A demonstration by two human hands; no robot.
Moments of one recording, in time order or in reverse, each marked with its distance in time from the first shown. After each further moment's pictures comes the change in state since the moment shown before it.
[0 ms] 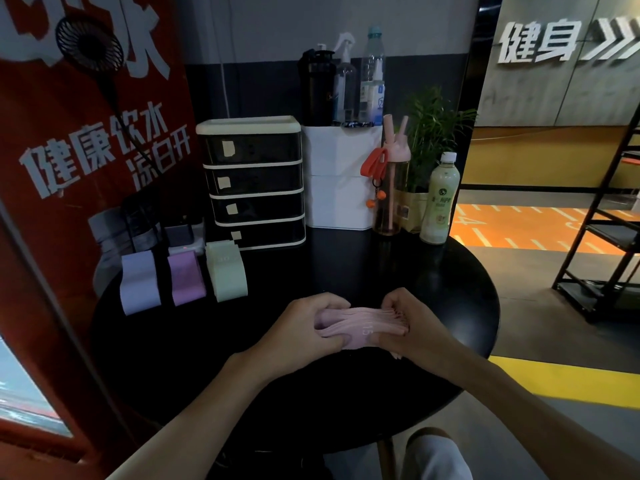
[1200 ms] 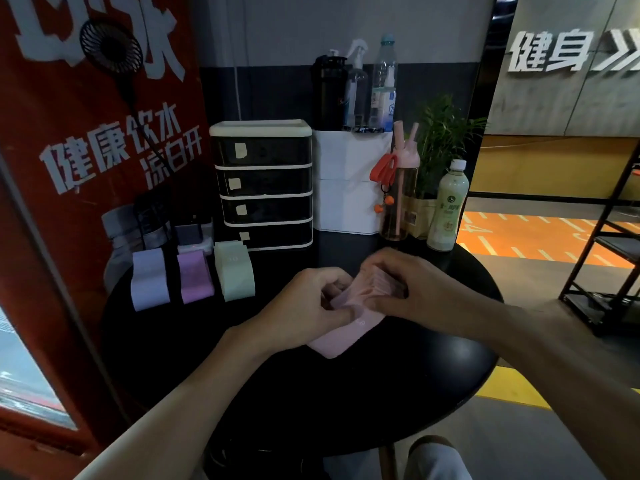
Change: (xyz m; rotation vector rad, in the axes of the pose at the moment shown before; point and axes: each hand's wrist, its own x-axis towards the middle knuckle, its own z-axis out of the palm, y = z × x) left_hand 0.008 0.045 -0.029 -0.014 0.003 0.146; right_hand 0.026 -0.094 -0.043 -0.246 -0.206 -0.196
